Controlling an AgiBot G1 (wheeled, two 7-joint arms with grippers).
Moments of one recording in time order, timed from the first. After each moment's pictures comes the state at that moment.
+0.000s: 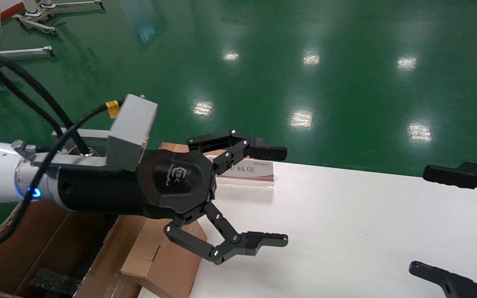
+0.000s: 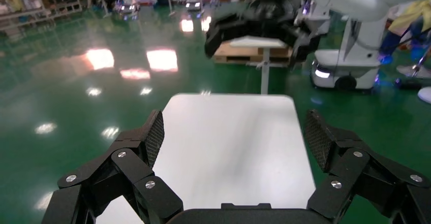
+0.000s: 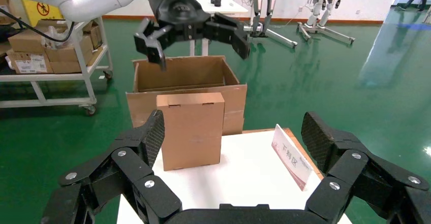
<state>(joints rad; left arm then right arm) -1.10 0.59 0.31 -1.30 0.80 1.48 -0.21 1.07 -0.61 -0.28 1.28 -0.73 -1.50 0.19</state>
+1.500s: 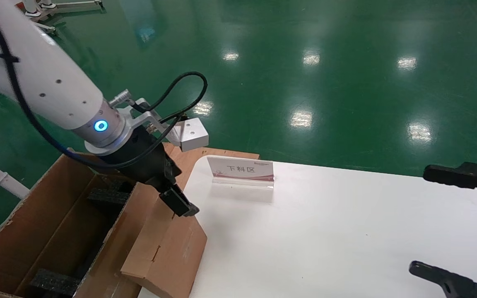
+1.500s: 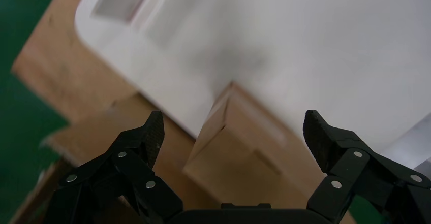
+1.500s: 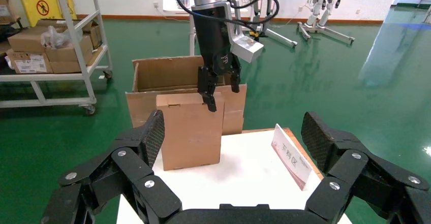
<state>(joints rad) -2.02 0.76 1.33 -1.35 1.64 1.58 -1.28 1.08 -0.61 -0.28 1.28 -0.73 -1.49 0.19</state>
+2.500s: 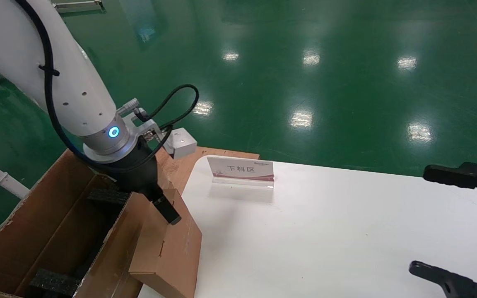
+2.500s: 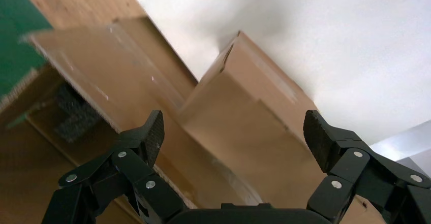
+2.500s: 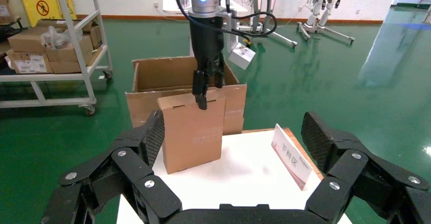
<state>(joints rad) -2.18 0.84 1.67 -1.34 1.57 1.55 -1.58 1.08 -0.61 -0.29 1.28 -0.73 -1.49 0.18</state>
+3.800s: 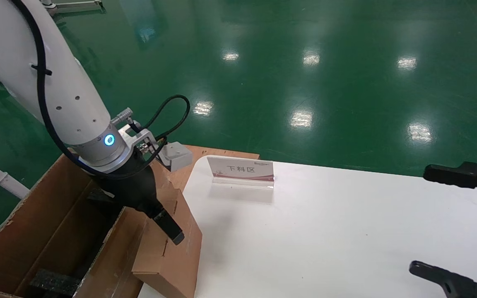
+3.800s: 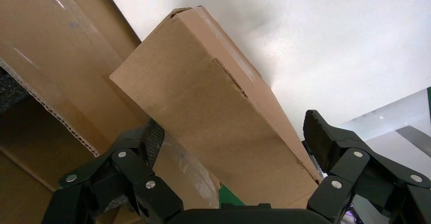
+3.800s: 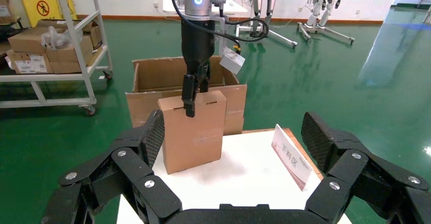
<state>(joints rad) -2.20 0.82 1.75 -1.29 1.42 1.54 -1.64 1.08 -0.61 -0.29 1.28 -0.73 -1.49 0.18</state>
